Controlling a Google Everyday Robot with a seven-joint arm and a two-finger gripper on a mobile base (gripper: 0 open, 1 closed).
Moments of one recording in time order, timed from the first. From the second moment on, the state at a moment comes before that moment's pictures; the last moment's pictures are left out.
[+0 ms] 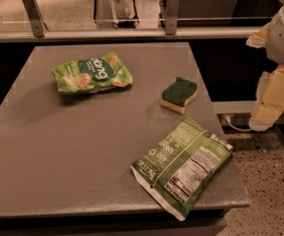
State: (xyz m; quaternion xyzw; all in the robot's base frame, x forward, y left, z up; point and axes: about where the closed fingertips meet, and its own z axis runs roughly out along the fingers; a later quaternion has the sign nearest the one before) arm 0.438 -0.216 0.980 -0.60 0.78 -0.04 0.16
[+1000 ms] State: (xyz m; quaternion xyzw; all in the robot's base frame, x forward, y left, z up) arm 0.430 -0.210 0.953 -0.66 0.73 -0.01 0.17
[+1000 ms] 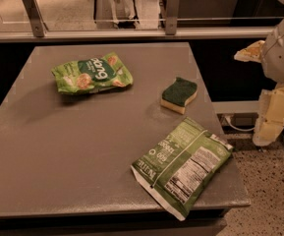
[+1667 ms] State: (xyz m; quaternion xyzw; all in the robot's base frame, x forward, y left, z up) arm 0.411 -0.176 0.907 -0.80 0.58 0.03 0.15
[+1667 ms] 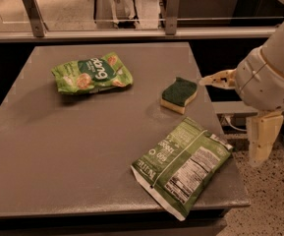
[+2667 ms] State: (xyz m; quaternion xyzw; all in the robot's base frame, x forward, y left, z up) arm 0.394 -0.147 0.825 -0.85 0.51 0.05 0.09
